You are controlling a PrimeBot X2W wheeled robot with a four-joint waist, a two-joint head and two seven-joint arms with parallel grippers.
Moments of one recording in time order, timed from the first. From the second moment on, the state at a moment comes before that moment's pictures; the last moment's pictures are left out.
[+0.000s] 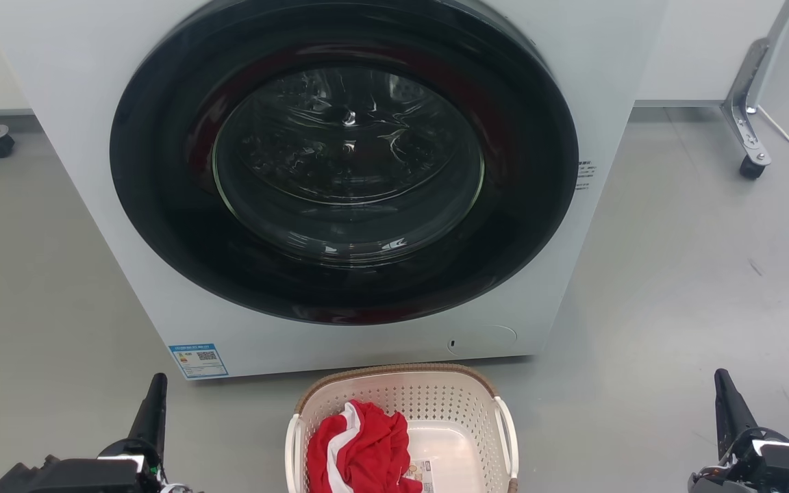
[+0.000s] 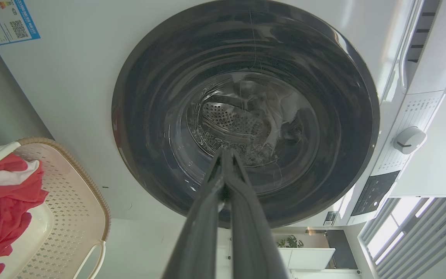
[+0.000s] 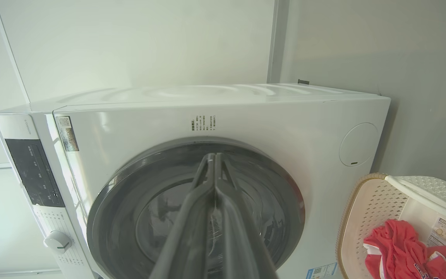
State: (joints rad) left arm -0.08 0.04 0.09 0.29 -1.60 -0.12 0.11; right arm -0.09 -0.04 -0.13 0.30 1.60 0.12 0.11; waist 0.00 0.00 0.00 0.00
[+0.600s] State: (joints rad) left arm -0.08 0.04 0.09 0.30 -1.60 -0.12 0.11; right arm -0.09 -0.04 -0.13 0.30 1.60 0.12 0.11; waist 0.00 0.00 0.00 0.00
